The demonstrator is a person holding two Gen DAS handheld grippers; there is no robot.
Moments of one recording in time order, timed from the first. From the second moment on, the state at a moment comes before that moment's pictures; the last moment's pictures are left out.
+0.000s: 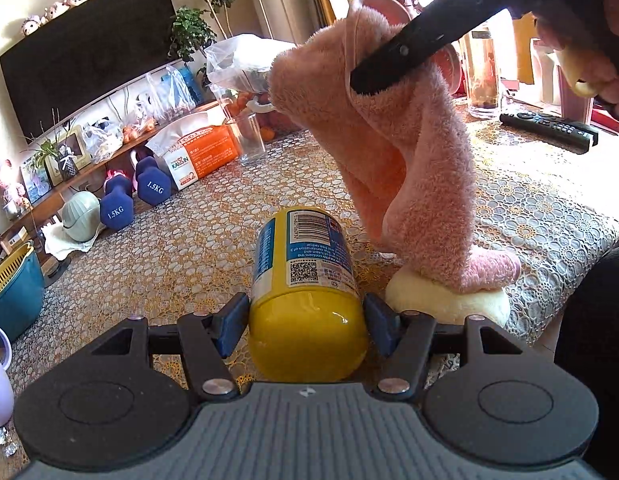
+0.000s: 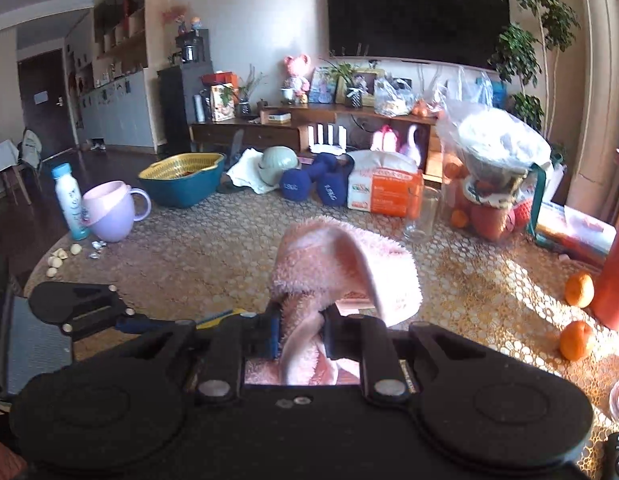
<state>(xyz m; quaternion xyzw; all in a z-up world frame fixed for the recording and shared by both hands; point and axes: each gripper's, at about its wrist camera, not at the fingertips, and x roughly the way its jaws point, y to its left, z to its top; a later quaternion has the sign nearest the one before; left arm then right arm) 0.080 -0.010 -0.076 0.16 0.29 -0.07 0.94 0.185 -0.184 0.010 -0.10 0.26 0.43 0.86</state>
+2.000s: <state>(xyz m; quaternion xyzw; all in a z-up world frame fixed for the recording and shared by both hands) 0.096 0.048 -0.080 -0.08 0.37 -0.09 0.92 0.184 -0.183 -0.063 -0.15 0.34 0.37 0.85</state>
